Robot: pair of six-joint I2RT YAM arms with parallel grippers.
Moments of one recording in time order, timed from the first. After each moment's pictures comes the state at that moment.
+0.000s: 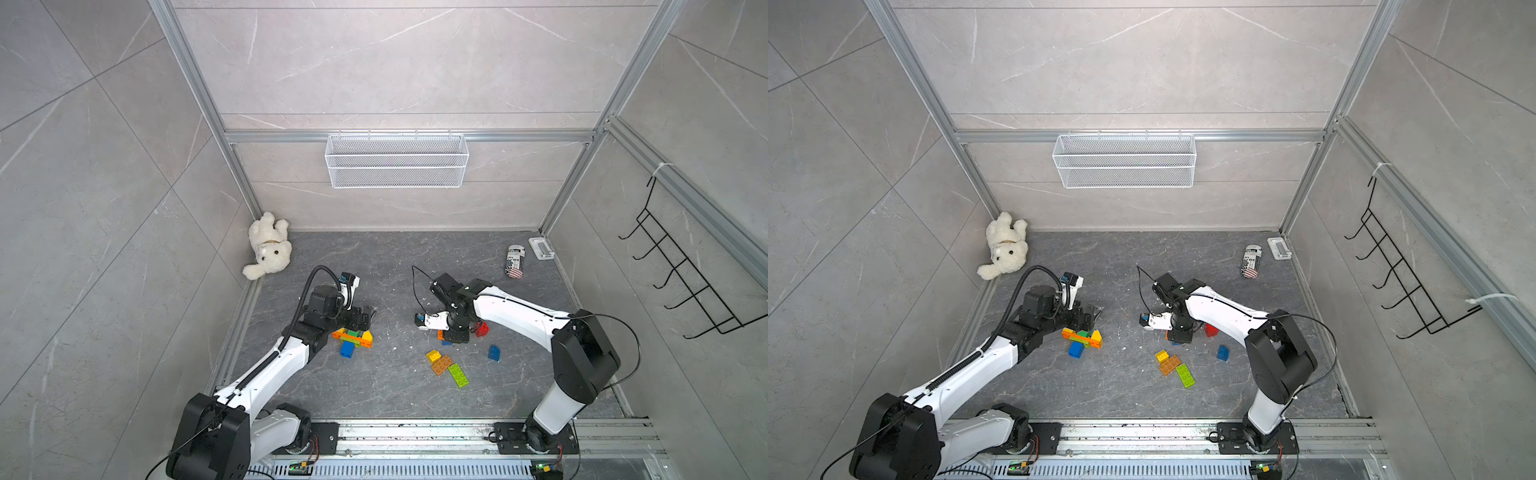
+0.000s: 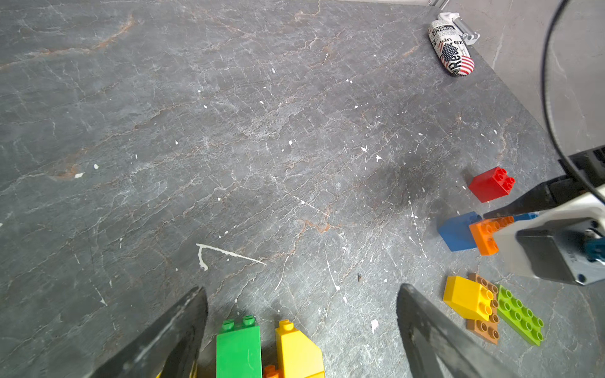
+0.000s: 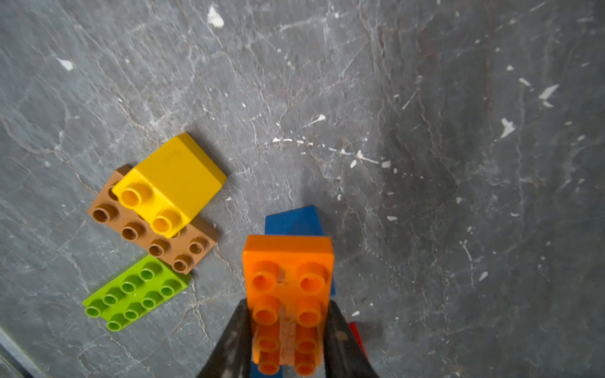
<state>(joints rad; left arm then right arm) -0.37 1.14 0.63 -0.12 0.27 -0.13 0.64 1.73 1.23 -0.97 0.02 -0.83</state>
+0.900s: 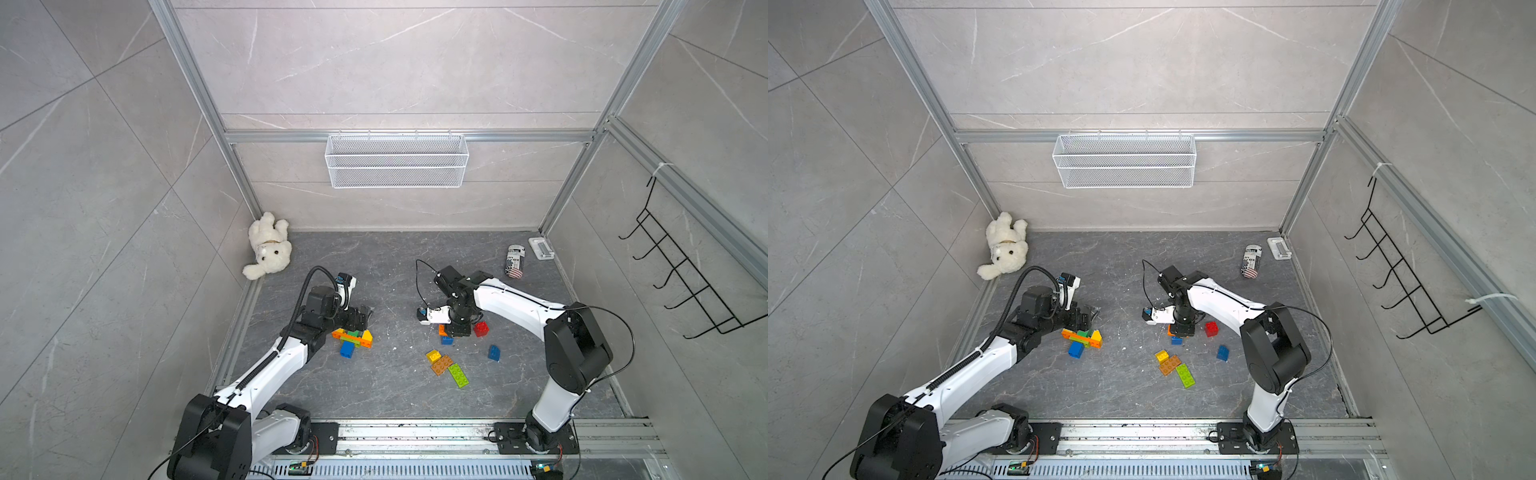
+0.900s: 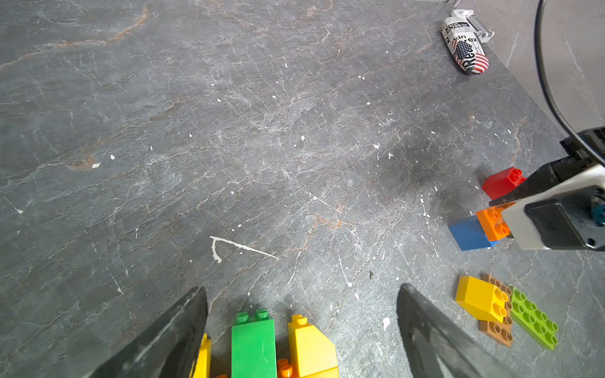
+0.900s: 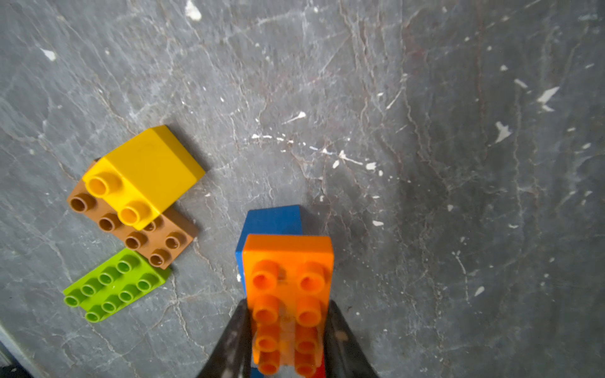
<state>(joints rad) -0.34 1.14 0.62 -0.13 0.27 -0.12 0.58 1.77 1.28 -1.00 -0.04 -0.91</state>
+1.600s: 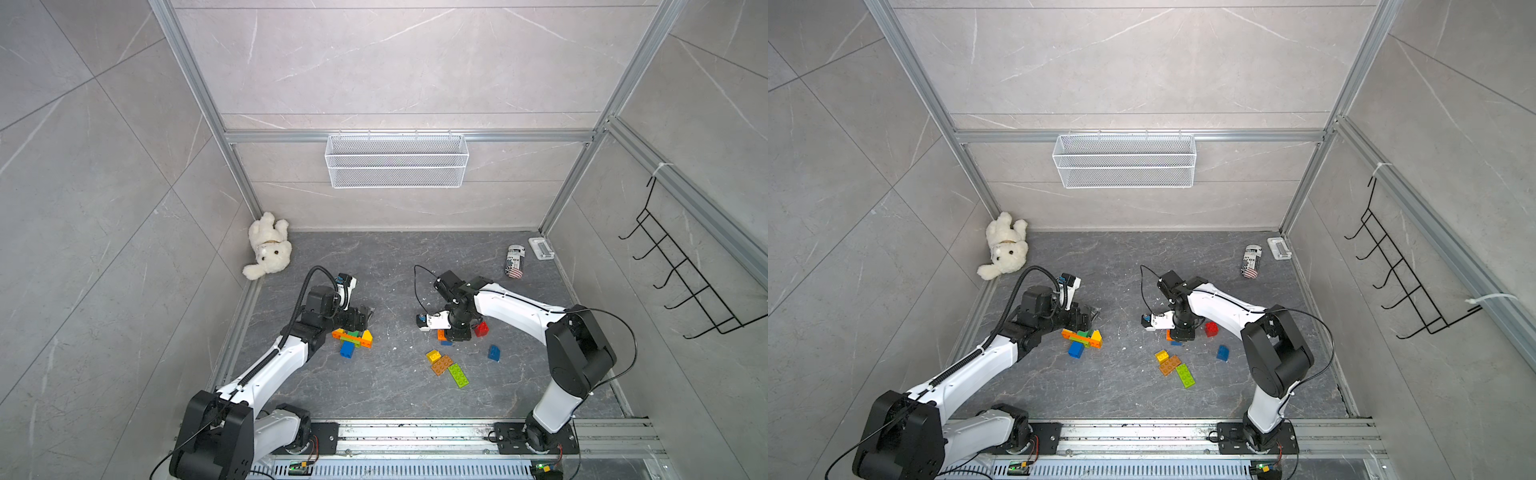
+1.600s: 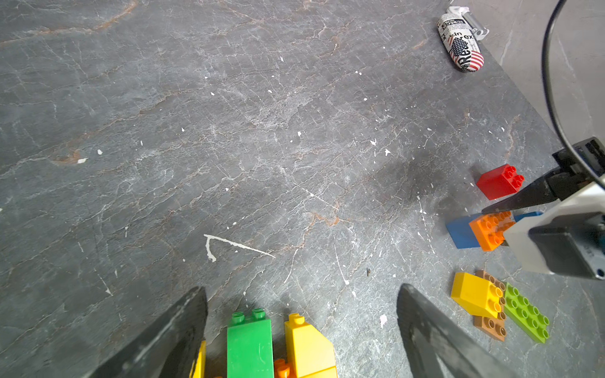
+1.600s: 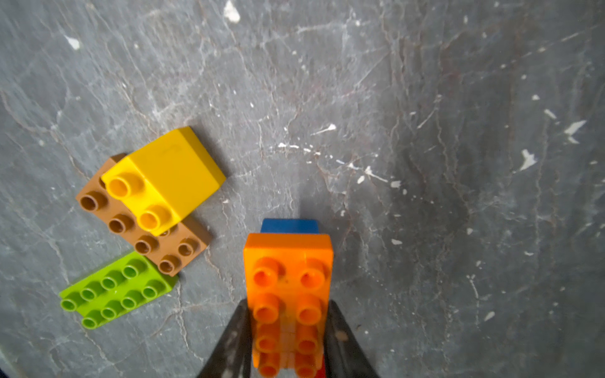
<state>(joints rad) -0.33 1.16 0.62 -0.12 0.31 -0.12 0.61 1.76 1.23 -0.95 -0.03 -0.96</state>
